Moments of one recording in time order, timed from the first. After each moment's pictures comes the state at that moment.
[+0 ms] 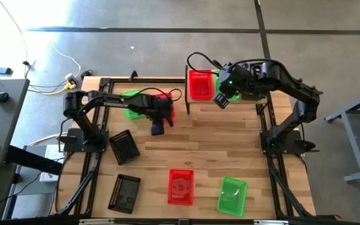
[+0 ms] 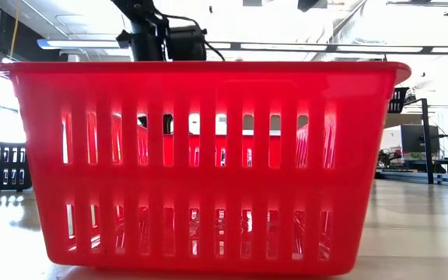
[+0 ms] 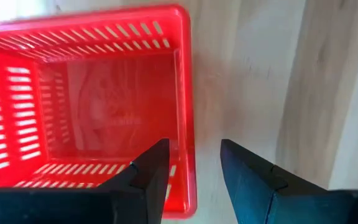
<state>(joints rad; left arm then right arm) 0.37 1.71 1.12 -0.73 -0.12 0.16 -0.14 1.60 2.11 -1.55 0.43 0.38</state>
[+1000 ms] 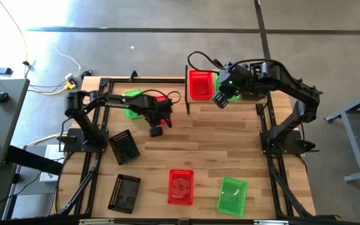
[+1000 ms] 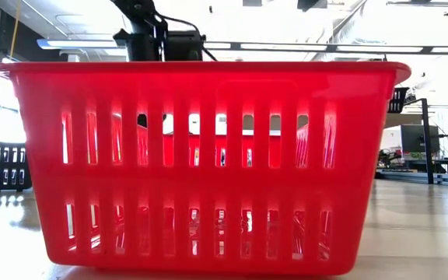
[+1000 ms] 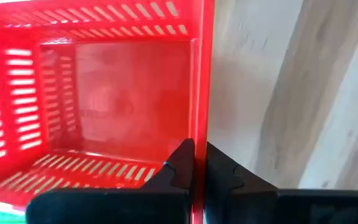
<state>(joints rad) 0.36 1.71 1.12 -0.82 -0.09 0.03 -0.14 1.60 2.11 -1.55 0.41 0.45</state>
